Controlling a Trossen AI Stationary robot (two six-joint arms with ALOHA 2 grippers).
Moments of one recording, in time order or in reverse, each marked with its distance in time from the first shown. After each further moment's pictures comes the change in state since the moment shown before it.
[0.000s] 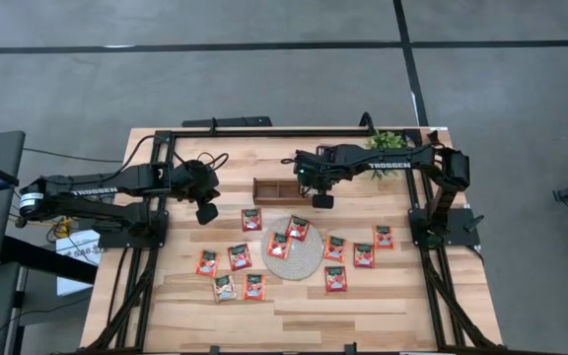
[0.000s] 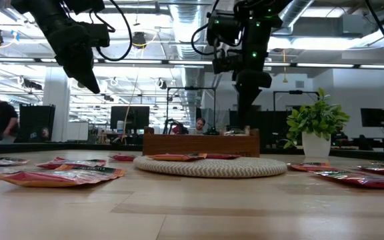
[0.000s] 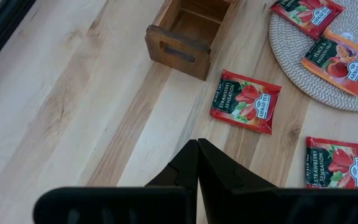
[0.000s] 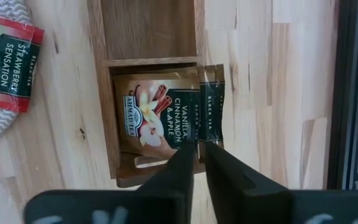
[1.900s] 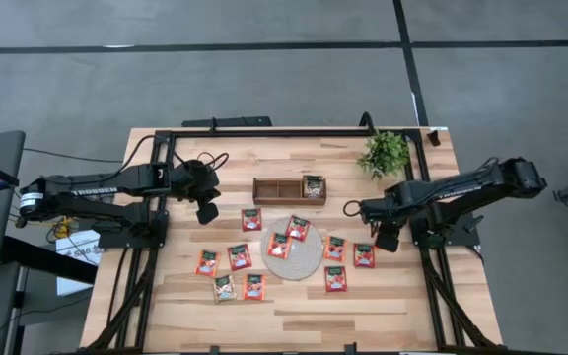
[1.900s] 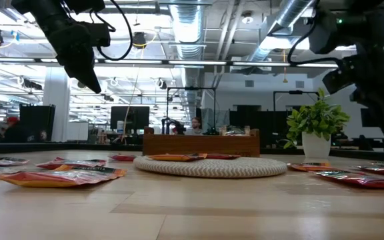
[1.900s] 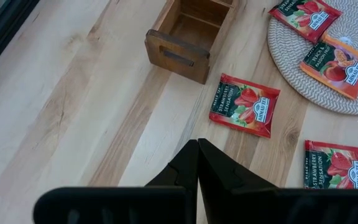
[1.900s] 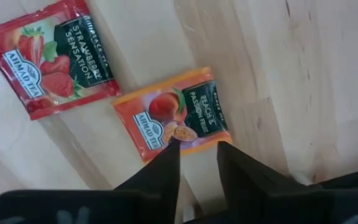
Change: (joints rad) left arm 0.000 0.000 0.000 0.011 0.000 0.000; right arm 0.288 -0.607 -0.720 -0.186 -0.291 0.656
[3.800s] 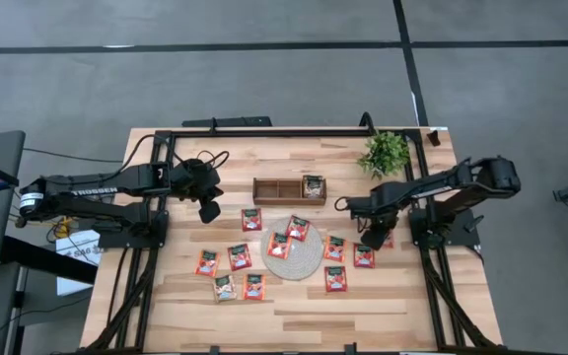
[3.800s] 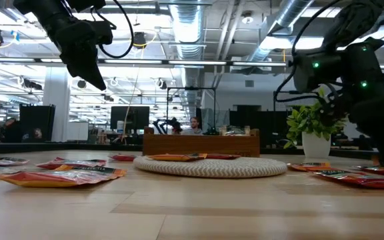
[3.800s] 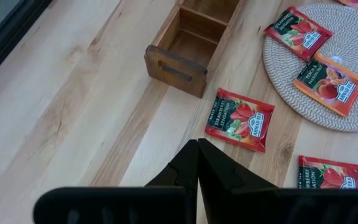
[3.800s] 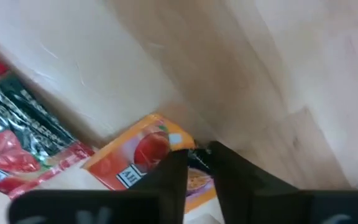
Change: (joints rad) left arm 0.000 0.000 0.000 0.045 0.000 -0.023; right arm -0.128 0.230 -0.066 0.195 -0.079 0.152
